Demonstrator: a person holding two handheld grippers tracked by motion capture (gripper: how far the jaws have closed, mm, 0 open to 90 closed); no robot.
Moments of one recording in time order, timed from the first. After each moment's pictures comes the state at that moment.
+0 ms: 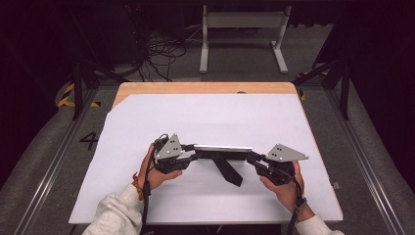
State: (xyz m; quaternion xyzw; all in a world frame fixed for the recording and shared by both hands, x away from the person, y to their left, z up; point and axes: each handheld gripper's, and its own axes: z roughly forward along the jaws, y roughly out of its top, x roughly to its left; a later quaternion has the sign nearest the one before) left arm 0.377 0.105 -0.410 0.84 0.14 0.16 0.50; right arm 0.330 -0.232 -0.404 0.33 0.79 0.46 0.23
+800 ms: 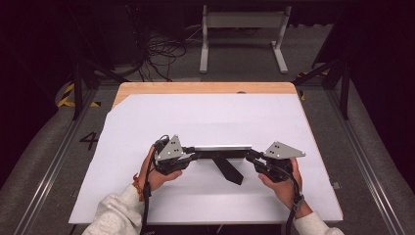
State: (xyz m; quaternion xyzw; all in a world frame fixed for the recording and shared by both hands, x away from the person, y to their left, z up) left arm 0.373 0.104 -0.409 0.84 0.14 0.16 0.49; right arm 0.338 -0.229 -0.404 0.33 0.79 0.46 0.24
